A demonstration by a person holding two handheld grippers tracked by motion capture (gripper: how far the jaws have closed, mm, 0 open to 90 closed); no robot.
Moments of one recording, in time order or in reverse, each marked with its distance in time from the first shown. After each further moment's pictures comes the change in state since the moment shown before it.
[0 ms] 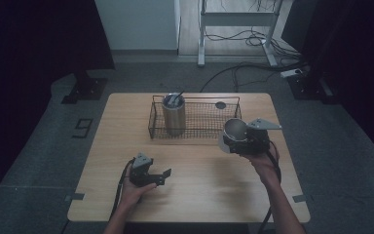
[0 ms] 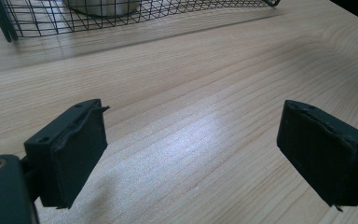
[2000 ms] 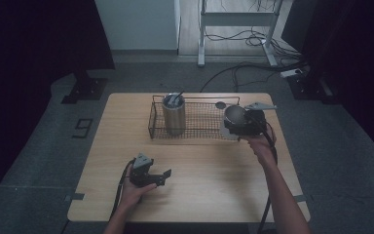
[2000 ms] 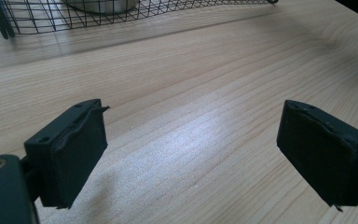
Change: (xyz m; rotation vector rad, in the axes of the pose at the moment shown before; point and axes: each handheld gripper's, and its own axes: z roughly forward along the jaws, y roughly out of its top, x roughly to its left) left arm -0.001 -0.002 0.002 0.009 0.001 0.001; right arm -0.040 0.025 0.046 0.048 -0.036 0.044
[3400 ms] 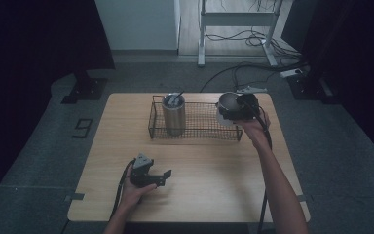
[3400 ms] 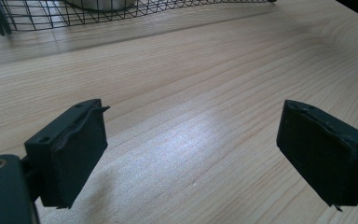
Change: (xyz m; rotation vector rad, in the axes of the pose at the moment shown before) left arm 0.000 -0.001 0.000 0.000 -0.007 -0.002; right arm -0.004 0.043 0.032 0.019 -0.025 -0.043
